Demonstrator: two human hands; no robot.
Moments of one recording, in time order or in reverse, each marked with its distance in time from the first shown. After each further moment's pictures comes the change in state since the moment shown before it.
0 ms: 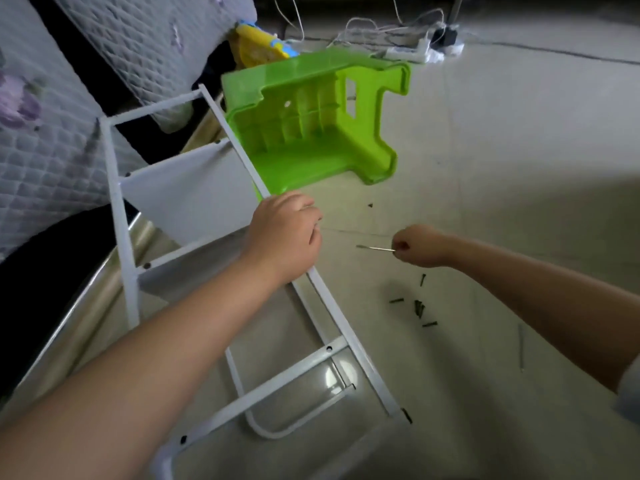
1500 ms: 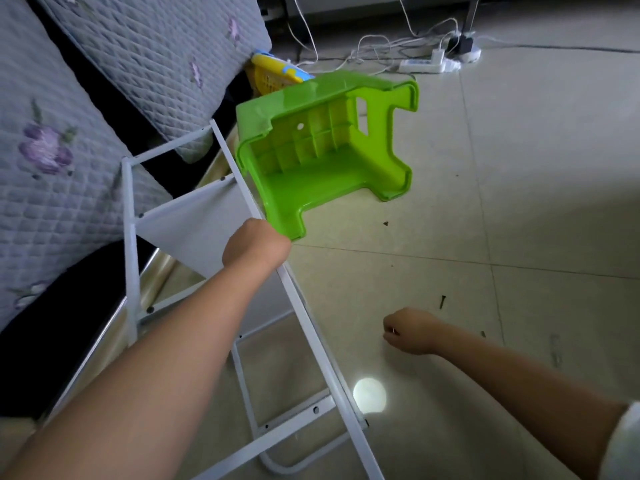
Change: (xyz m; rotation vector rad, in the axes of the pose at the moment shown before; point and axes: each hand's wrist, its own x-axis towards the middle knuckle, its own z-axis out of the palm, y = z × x) left_hand 0.035 -0.016 -0.011 -0.174 -0.300 -0.987; right_hand -0.006 -0.018 0.084 0.022 -0.201 -0.139
